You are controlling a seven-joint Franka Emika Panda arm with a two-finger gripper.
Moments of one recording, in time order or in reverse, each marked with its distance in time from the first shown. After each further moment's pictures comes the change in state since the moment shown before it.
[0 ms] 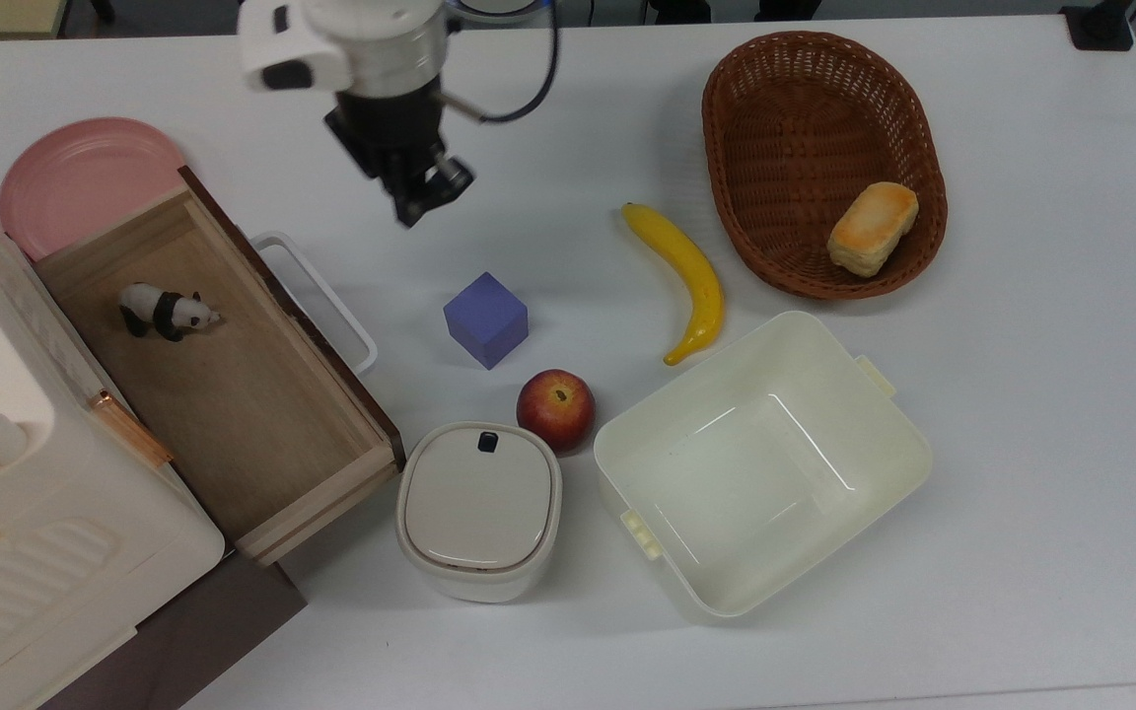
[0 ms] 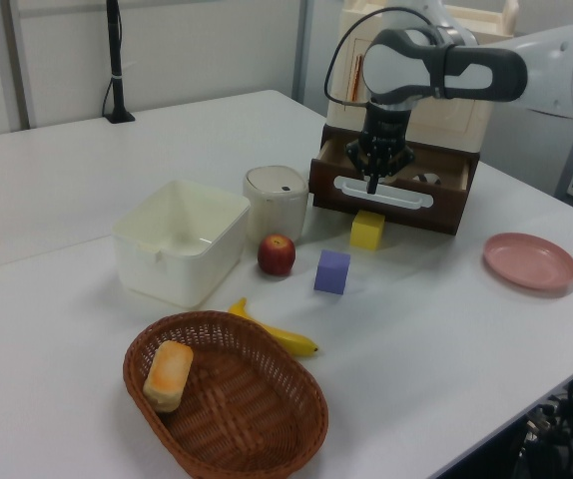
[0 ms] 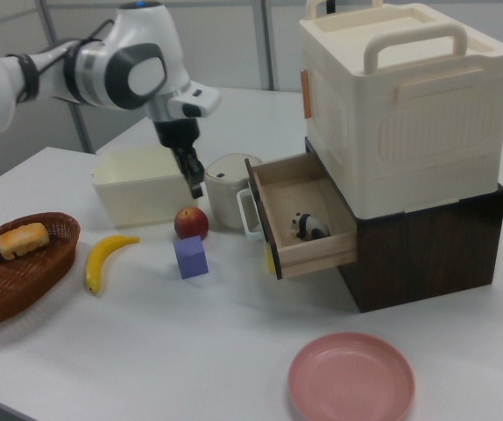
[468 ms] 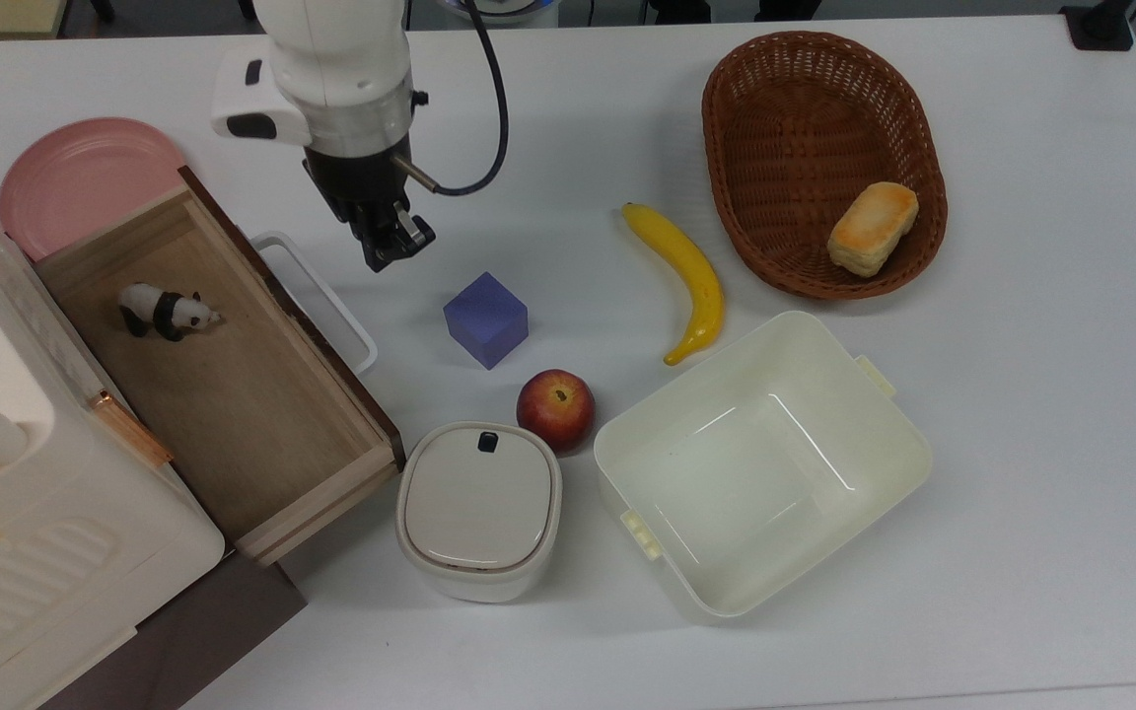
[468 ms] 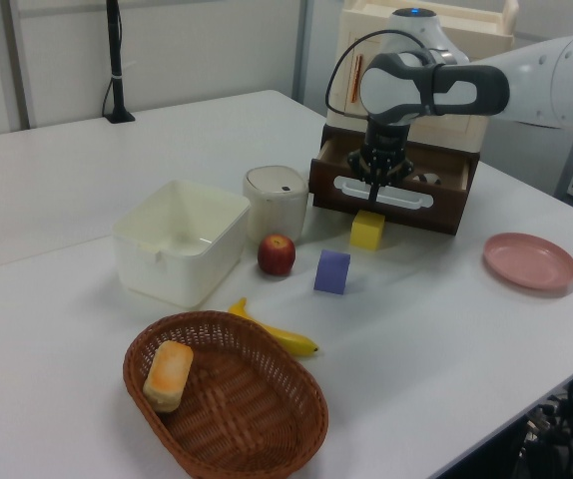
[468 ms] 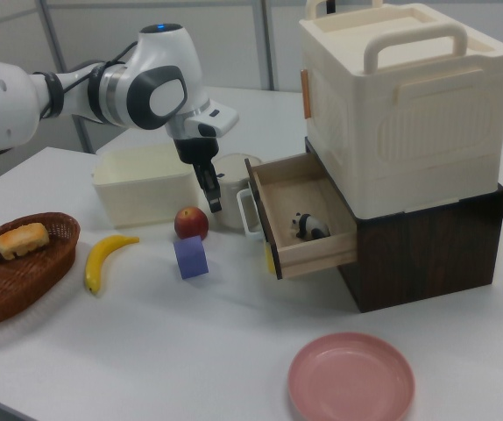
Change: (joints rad) arm 0.013 0.069 -0.050 -0.001 0.000 0.076 0.103
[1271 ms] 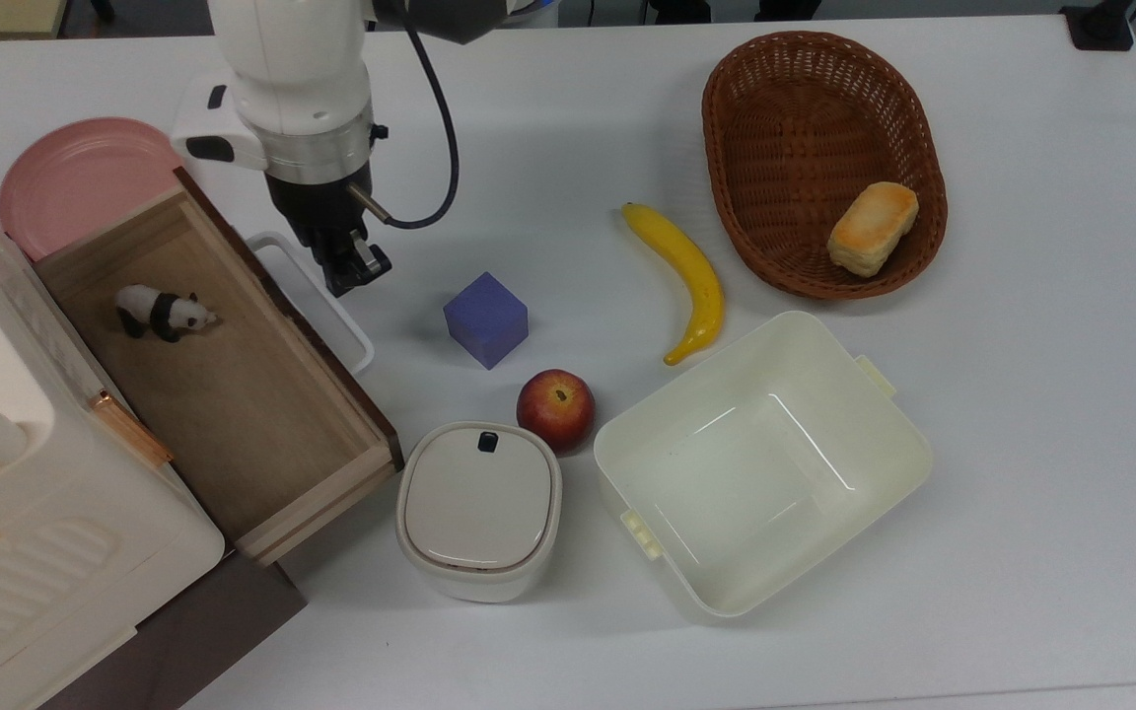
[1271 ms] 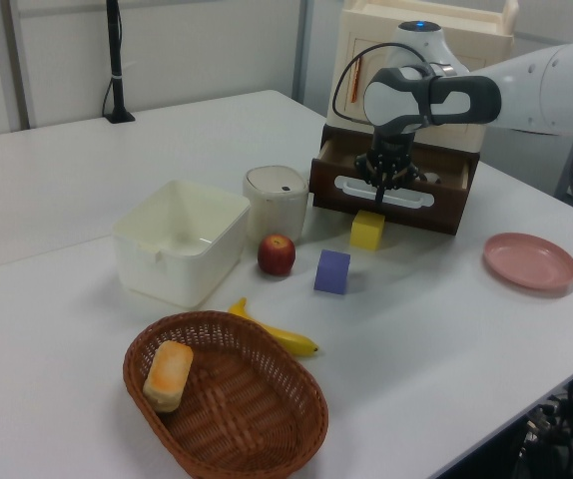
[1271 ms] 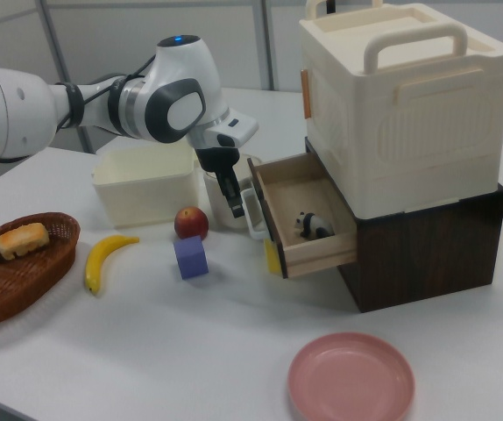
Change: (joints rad) arm 0.000 0.043 -0.056 0.002 0.007 0.088 0.015
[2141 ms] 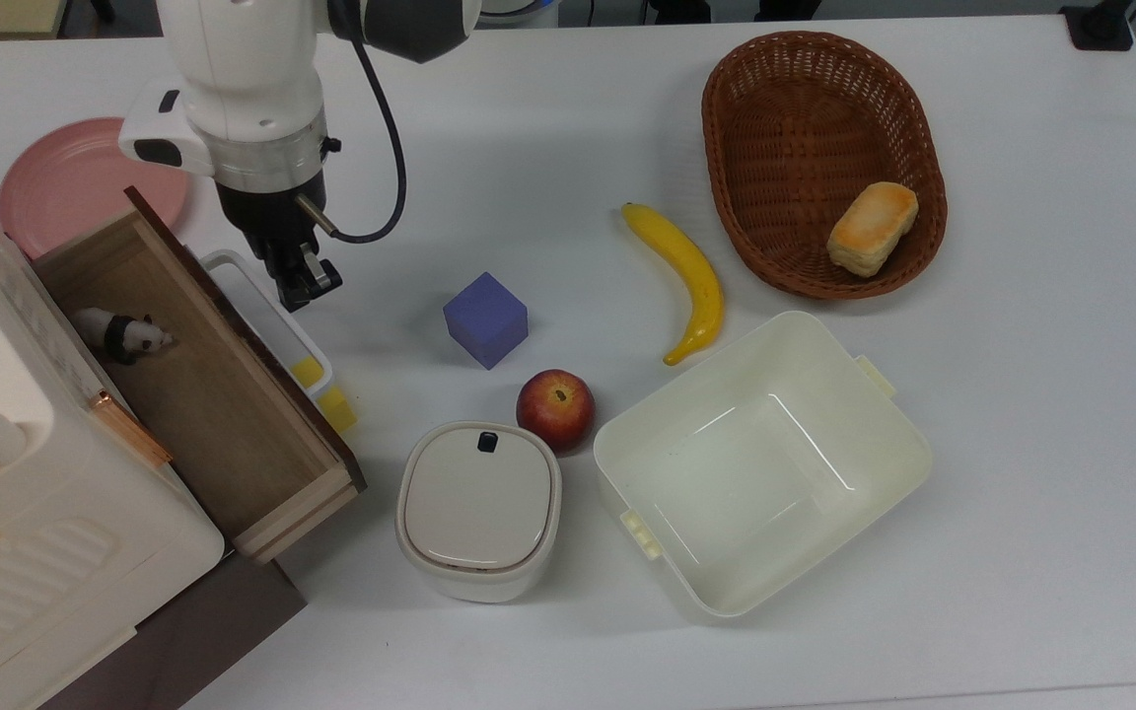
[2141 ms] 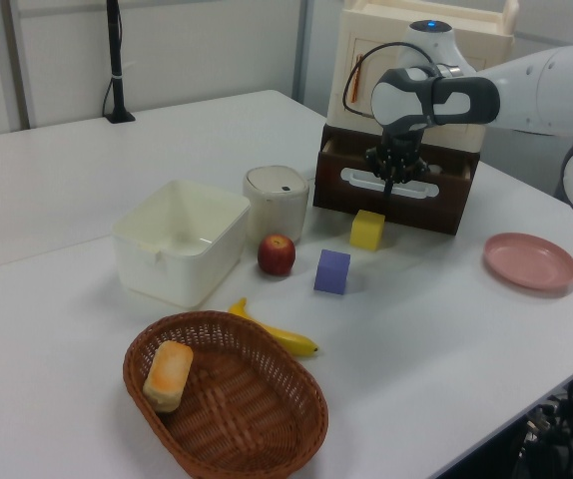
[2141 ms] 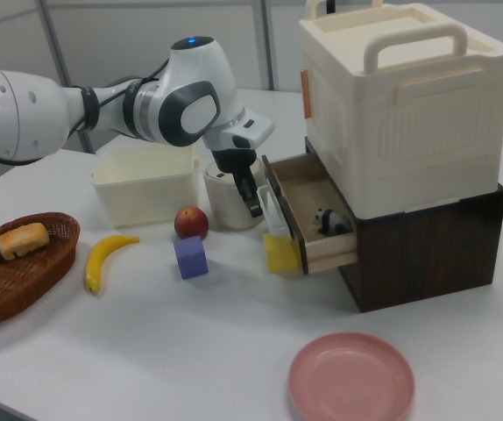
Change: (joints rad) arm -0.004 0.039 -0.050 0.037 0.010 0.040 -0.004
